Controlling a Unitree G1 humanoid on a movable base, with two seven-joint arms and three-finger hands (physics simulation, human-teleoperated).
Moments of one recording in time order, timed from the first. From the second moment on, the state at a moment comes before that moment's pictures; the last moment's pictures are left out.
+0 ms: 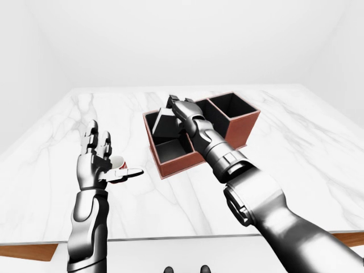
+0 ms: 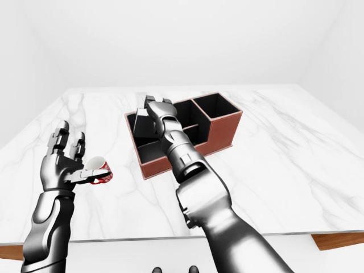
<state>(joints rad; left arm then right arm) -0.05 0.11 0.27 -0.25 -0.31 0.09 -0.08 -1.31 0.10 0.10 1.32 -0.93 0.09 -0.05</state>
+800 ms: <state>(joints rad) -0.05 0.12 0.28 -0.26 -0.34 0.09 -0.06 -1.23 0.12 0.10 1.36 -0.98 0.07 -0.08</state>
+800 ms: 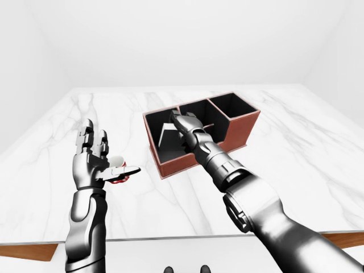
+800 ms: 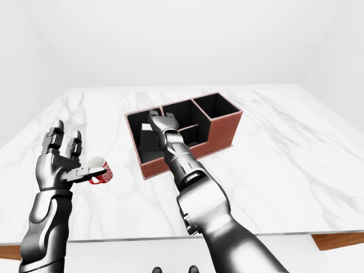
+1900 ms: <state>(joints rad) -0.04 0.12 0.30 -0.31 -0.39 0.09 -0.07 -1.22 0.11 0.12 1.37 -1.09 -0.07 -0.11</state>
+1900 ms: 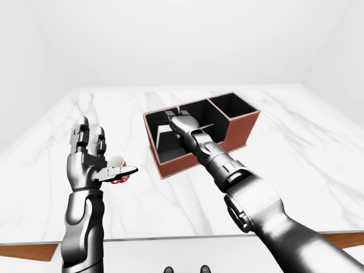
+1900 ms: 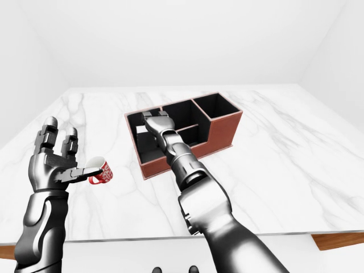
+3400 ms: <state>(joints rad) -0.03 0.11 0.29 -0.33 -0.39 0.09 -0.08 -1.22 0.11 0.08 1.35 -1.07 -0.02 -0.08</state>
